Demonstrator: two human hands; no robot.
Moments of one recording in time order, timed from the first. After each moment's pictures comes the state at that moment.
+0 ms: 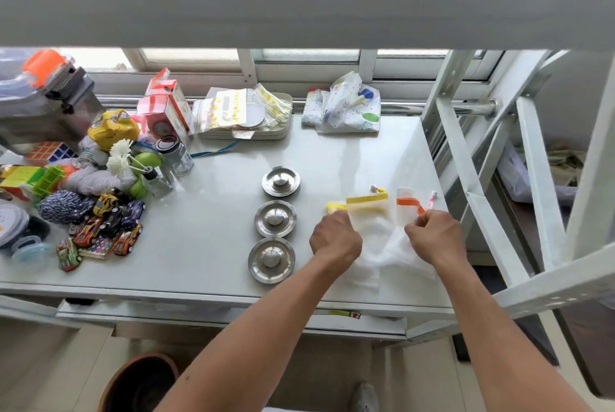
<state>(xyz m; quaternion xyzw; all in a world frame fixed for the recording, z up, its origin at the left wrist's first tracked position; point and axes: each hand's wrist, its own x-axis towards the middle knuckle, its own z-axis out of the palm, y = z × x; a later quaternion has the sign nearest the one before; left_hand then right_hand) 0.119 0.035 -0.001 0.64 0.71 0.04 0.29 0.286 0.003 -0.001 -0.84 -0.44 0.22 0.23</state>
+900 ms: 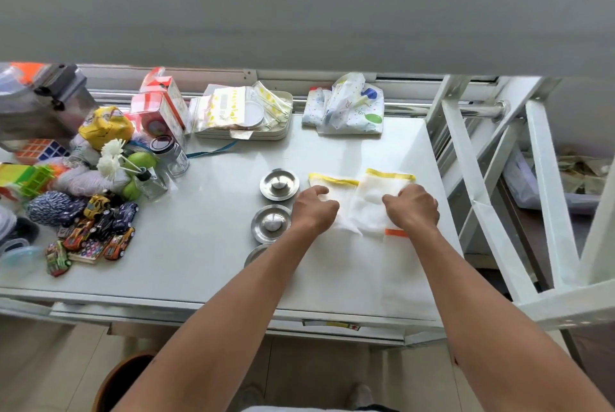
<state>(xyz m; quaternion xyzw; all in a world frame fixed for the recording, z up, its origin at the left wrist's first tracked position) 0.087 0.094 0.001 0.51 0.69 0.23 0.46 0.266 0.084 -0.010 -0.86 -0.41 0.23 0.18</state>
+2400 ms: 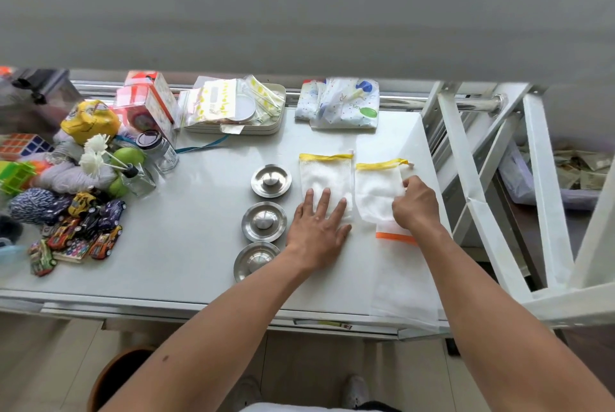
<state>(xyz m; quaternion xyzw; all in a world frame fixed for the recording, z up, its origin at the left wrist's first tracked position) 0.091 0.074 -0.055 0.83 0.54 -0.04 0.13 0.289 0.085 -0.018 -0.83 -0.47 0.20 0.20</state>
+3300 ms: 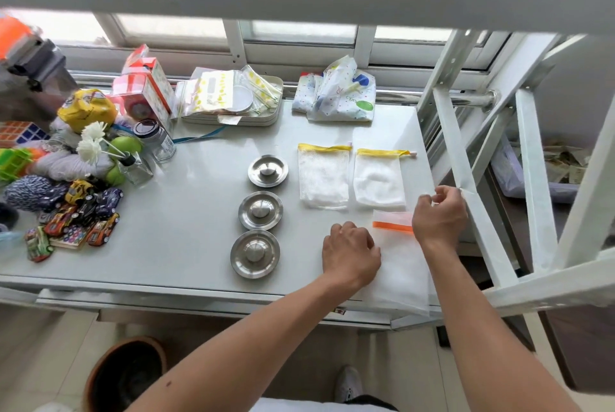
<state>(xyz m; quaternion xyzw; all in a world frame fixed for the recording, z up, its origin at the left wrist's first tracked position) 0.150 0.002 -0.031 0.72 0.61 0.14 0.28 0.305 0.034 -0.023 -0.84 -0.33 0.12 0.43</state>
